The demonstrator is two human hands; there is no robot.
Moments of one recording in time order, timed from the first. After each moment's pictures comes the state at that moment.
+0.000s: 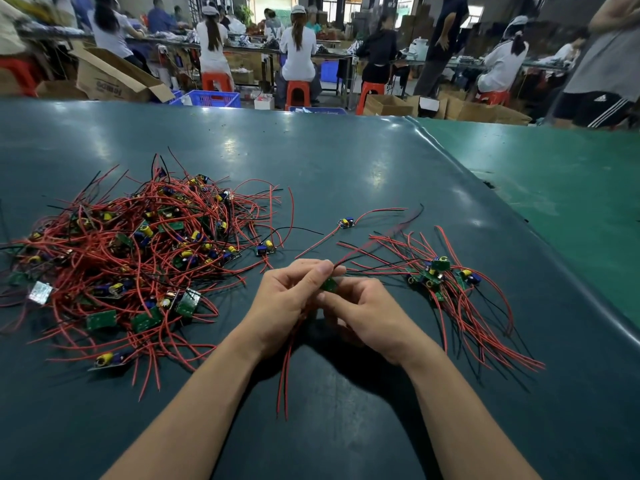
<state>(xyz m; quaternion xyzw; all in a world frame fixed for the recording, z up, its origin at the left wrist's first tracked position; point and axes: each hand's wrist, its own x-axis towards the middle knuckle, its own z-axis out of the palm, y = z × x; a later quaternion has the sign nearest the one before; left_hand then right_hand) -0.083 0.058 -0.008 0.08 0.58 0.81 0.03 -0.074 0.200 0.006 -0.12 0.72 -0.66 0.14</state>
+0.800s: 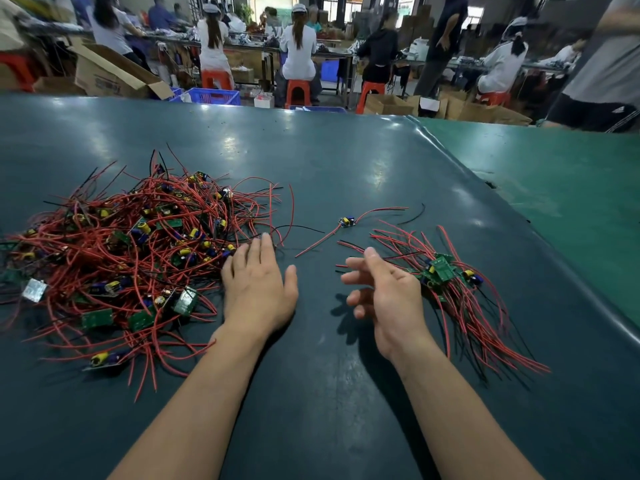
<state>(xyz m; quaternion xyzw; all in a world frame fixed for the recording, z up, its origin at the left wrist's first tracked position) -0.110 0.036 -0.026 -0.07 0.97 0.17 -0.15 -0.087 0.198 0.002 0.11 0.60 -0.79 -0.03</state>
